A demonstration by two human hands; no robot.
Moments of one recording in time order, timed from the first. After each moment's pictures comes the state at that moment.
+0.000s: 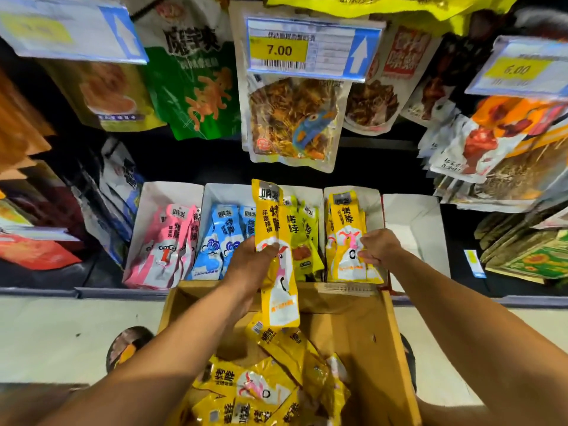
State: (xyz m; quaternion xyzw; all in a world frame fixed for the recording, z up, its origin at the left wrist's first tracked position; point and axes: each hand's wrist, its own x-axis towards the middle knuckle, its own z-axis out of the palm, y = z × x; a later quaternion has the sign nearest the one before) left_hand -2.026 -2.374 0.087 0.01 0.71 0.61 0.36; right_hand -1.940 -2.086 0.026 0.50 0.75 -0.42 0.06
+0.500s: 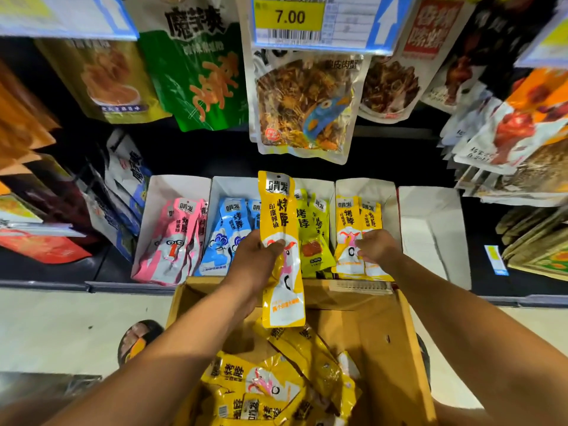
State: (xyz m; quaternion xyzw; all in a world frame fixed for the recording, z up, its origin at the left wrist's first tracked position) left_hand -2.033 -2.378 0.081 -0.01 0.70 0.62 0.35; right_hand -1.953 -2.088 -0.026 0.50 0.75 -0.43 0.08
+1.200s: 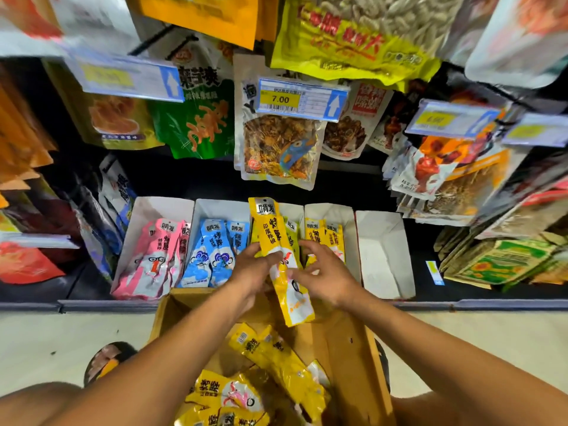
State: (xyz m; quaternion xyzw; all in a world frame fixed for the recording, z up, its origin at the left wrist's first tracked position) left_hand -2.005 -2.367 0.111 -0.01 0.66 0.64 0.39; right_hand -1.900 -2.231 0.117 0.27 0.86 -0.43 0.02
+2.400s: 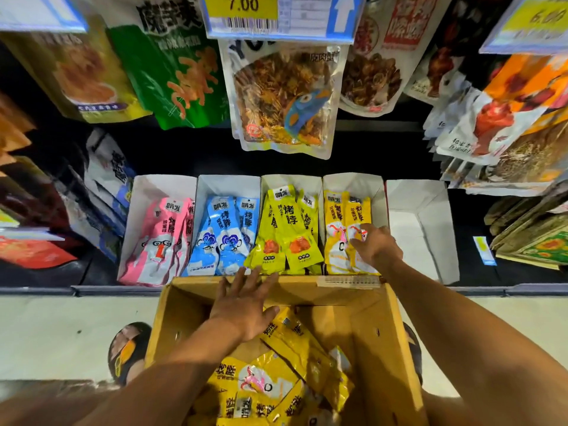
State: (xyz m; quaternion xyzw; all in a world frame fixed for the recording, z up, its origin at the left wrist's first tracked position) left_hand -2.008 -2.408 0.003 0.38 0.87 -0.06 0.32; right_hand -1.928 -2.081 -0.037 0.44 0.87 -0.21 0.08
